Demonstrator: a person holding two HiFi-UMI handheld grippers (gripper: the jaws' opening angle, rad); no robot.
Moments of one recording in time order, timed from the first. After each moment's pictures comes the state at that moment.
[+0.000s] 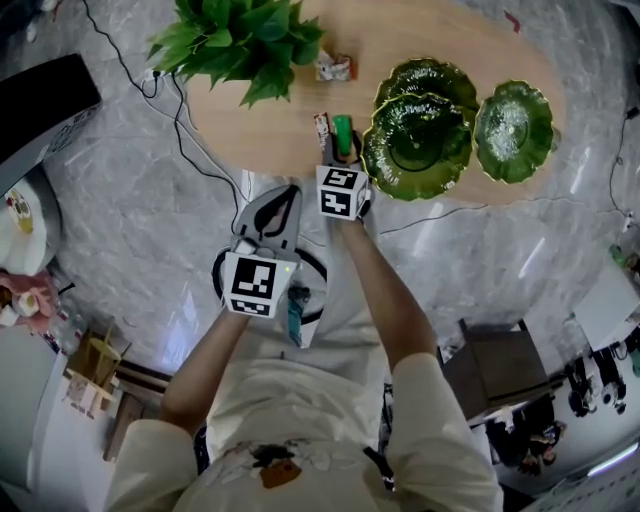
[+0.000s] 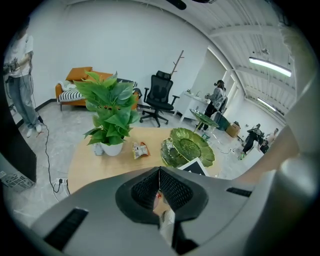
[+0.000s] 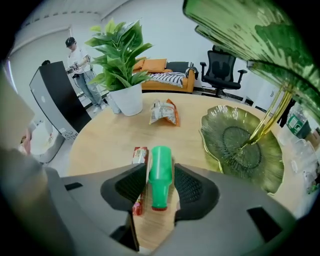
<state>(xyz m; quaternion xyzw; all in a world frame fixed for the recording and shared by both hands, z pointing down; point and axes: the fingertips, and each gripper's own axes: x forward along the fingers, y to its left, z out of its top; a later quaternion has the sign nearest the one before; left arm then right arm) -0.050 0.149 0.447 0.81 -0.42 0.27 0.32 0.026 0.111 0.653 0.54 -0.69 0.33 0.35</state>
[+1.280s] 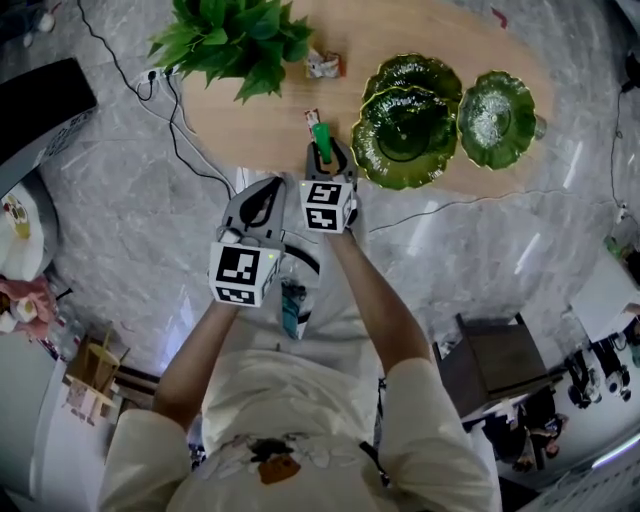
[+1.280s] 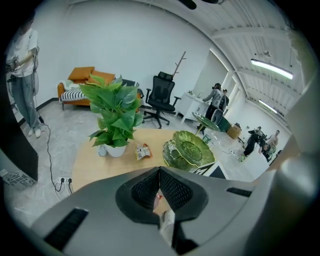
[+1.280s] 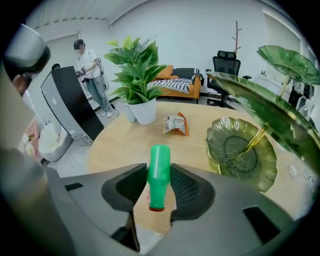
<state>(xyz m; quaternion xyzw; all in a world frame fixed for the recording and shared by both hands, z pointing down) -0.064 0.147 0.435 0.80 -0.42 0.27 0.33 0.003 0.135 0.609 0.52 -0.72 0.32 0.34</state>
